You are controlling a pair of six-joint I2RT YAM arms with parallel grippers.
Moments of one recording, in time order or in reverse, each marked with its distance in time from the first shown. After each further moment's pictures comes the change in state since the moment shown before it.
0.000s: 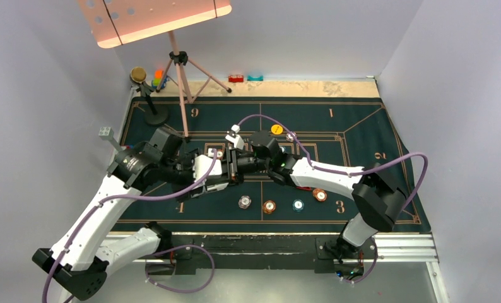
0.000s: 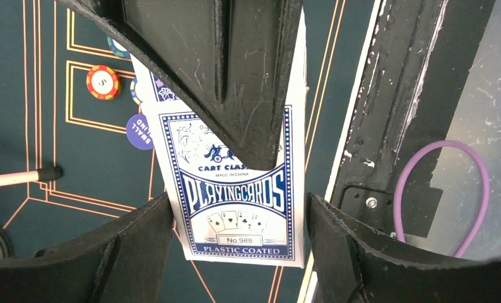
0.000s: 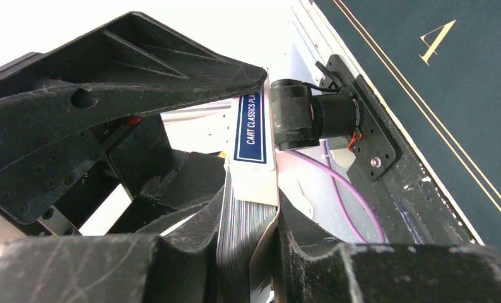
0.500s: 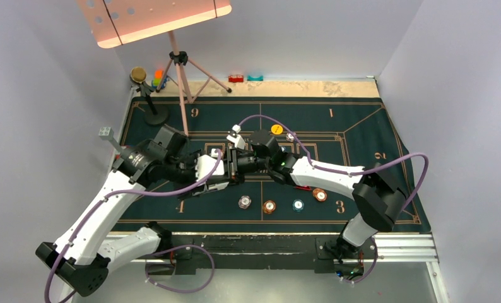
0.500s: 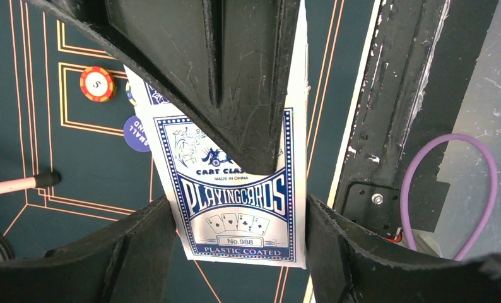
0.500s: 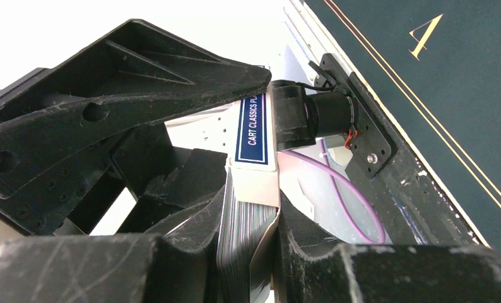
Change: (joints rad) left arm -0.002 0.030 -0.009 0.003 -0.001 0.046; right arm -0.002 0.000 0.011 -0.047 0.009 0.011
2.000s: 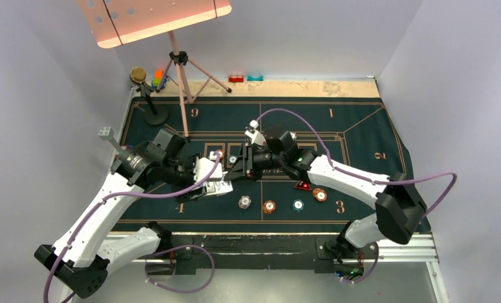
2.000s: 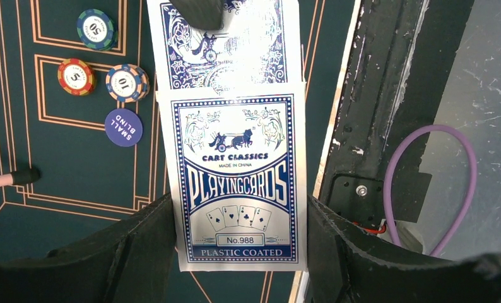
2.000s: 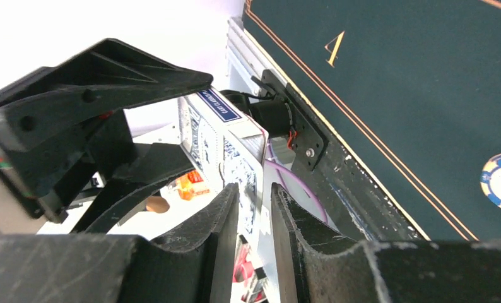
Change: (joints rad) left arm 0.000 -0.014 -0.001 -0.046 0.011 -0.008; right arm -0.080 -0.134 -0.030 -0.270 0.072 -0.191
